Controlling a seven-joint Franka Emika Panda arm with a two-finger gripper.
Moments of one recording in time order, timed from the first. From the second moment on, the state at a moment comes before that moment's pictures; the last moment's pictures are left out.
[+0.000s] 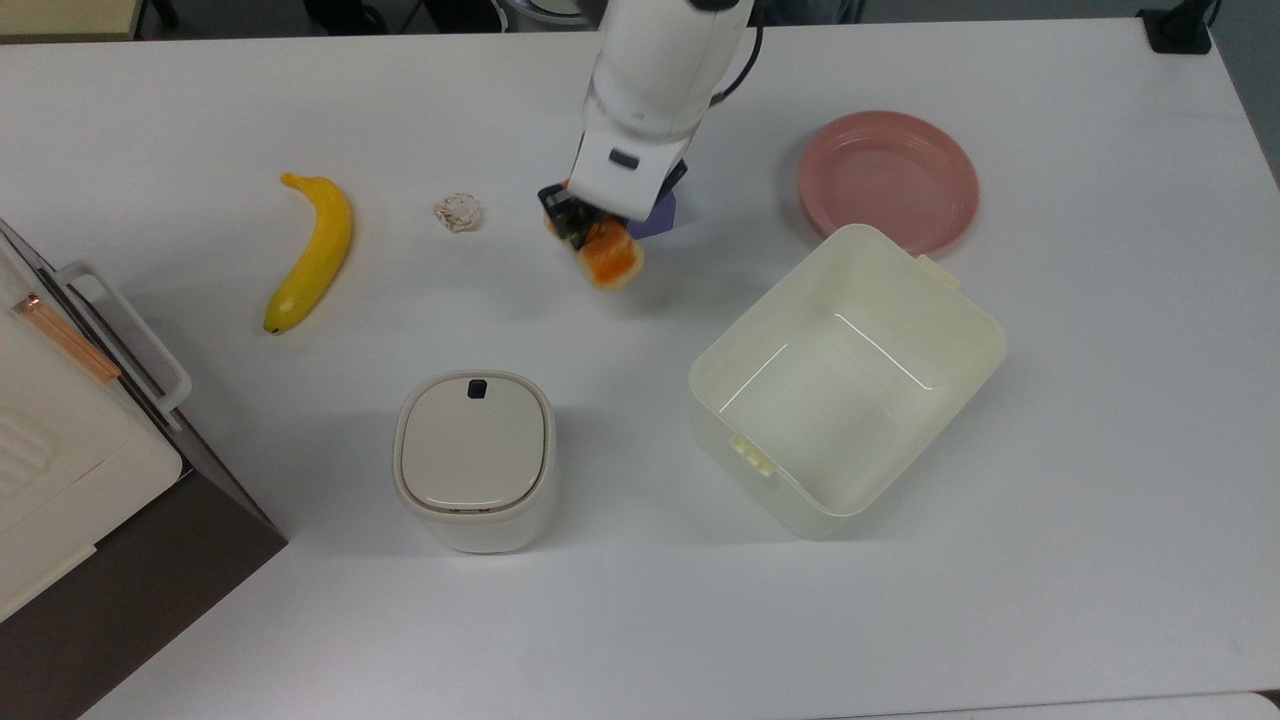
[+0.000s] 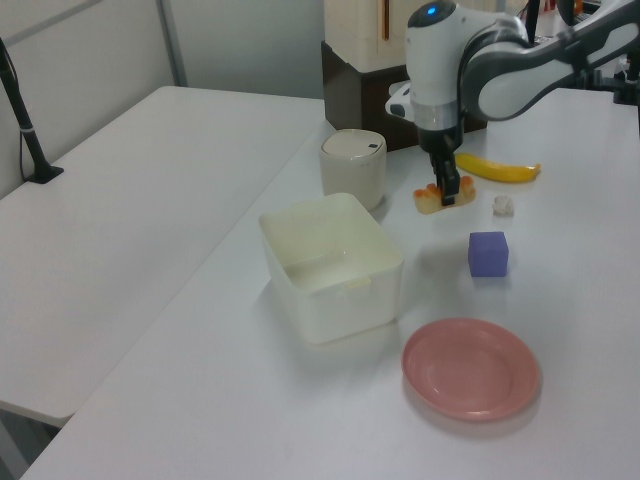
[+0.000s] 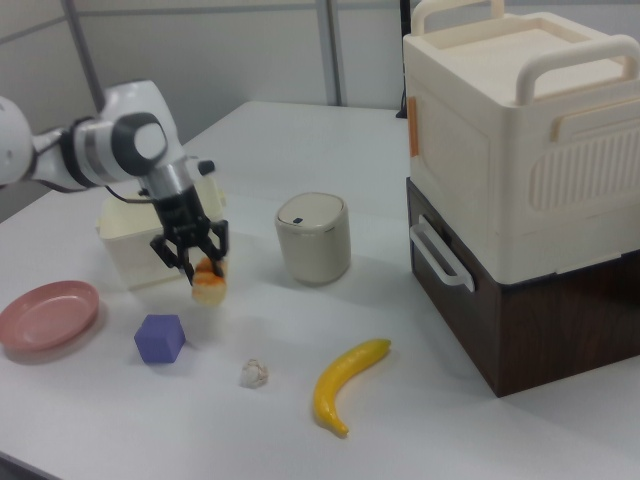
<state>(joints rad) 0.12 0.23 0.06 -1.83 -0.24 1.96 -0.21</state>
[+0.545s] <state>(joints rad) 0.12 0.27 -0.02 -1.81 -0.23 2.04 -0.16</state>
